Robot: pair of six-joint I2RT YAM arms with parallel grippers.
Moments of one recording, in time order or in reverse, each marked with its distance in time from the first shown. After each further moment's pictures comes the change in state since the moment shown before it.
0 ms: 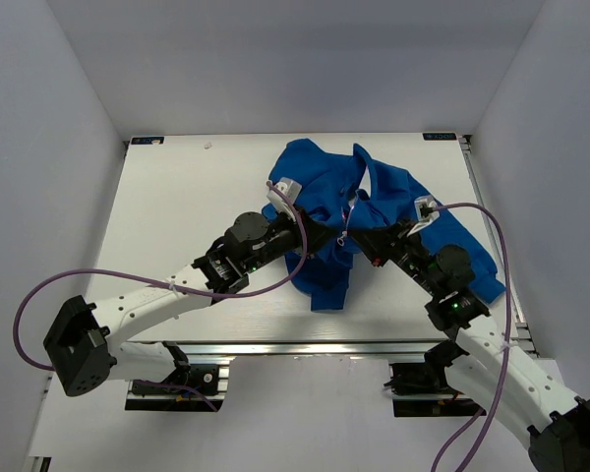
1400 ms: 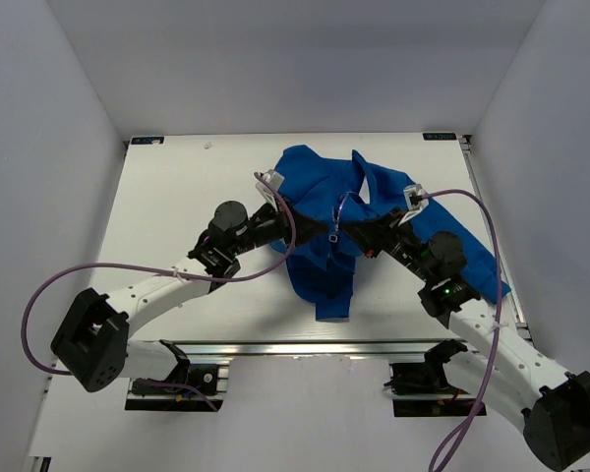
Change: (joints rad) left arm 0.215 0.062 -0.090 0.235 0.395 -0.106; right arm -0.010 0.134 0.052 0.079 -0.079 0.014
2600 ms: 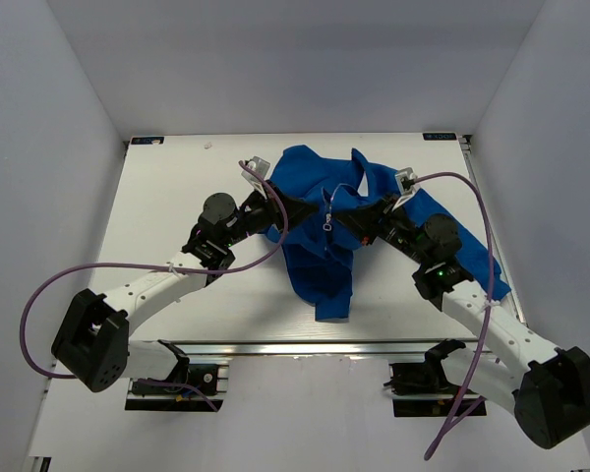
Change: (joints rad) left arm 0.076 0.003 0.031 0.061 -0.025 0.051; right arm -0.029 0.151 0.110 0.066 -0.109 -0.011
